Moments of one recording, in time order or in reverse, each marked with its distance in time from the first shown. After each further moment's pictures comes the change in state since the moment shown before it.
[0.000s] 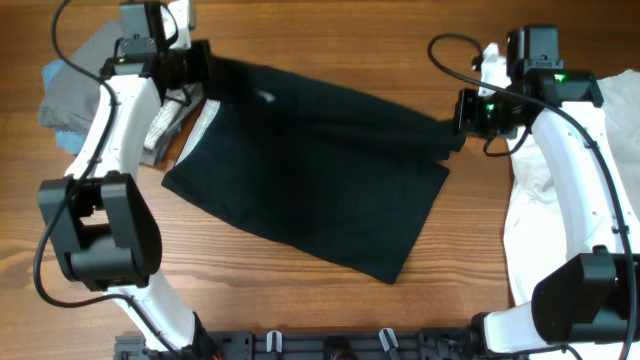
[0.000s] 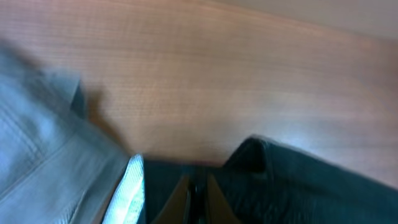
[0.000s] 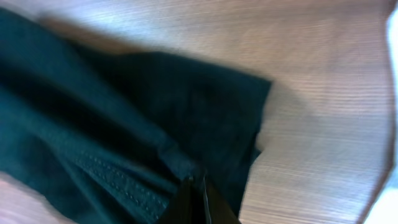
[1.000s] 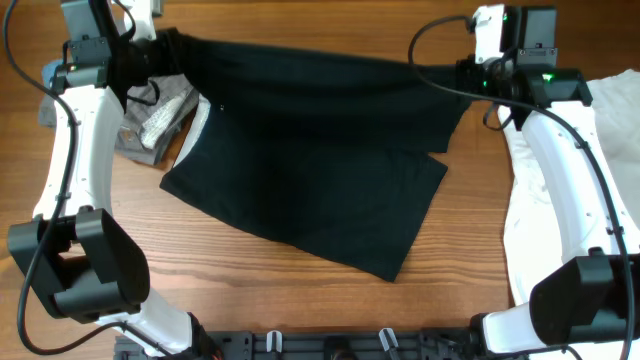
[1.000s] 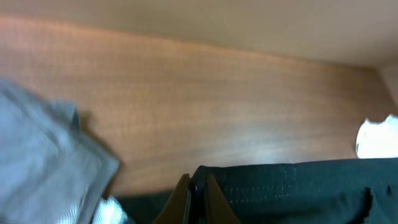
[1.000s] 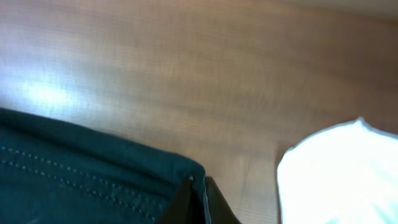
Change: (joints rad) left arm 0.105 -0.137 -0.003 -0.037 0.244 0.070; right arm 0.051 -0.001 0.006 0.350 0.259 -0.227
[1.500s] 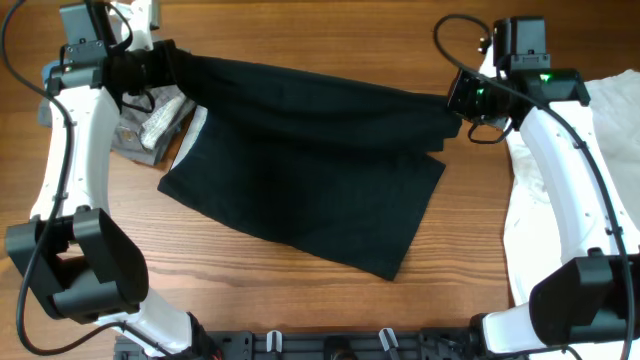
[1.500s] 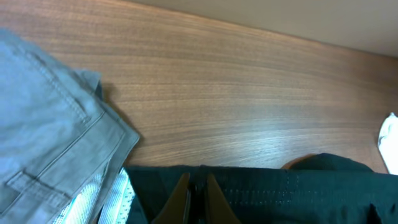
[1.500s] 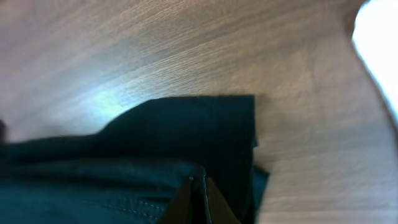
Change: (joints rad) left arm 0.018 0.001 0.000 -0.082 -0.055 0.029; right arm 0.007 0.000 0.000 -0.185 -0.123 0.612
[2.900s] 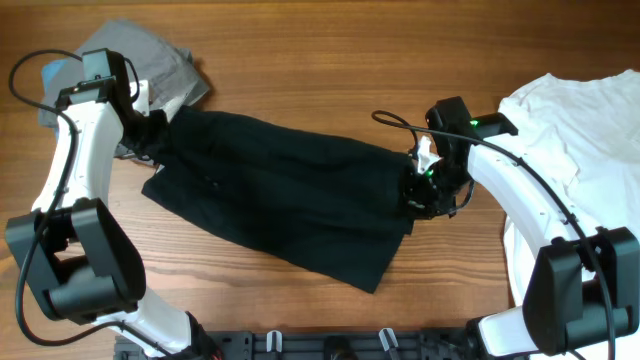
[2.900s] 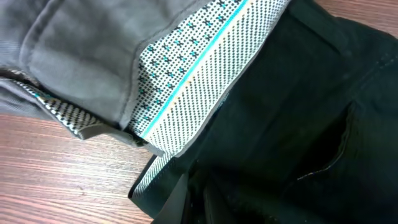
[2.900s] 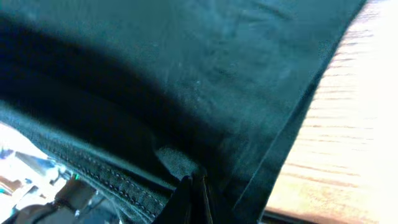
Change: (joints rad) left arm 0.033 0.005 -0.166 -0.303 -0.518 0.033; right arm 0.179 -0.007 -0.360 -0.246 -0.356 -0.101
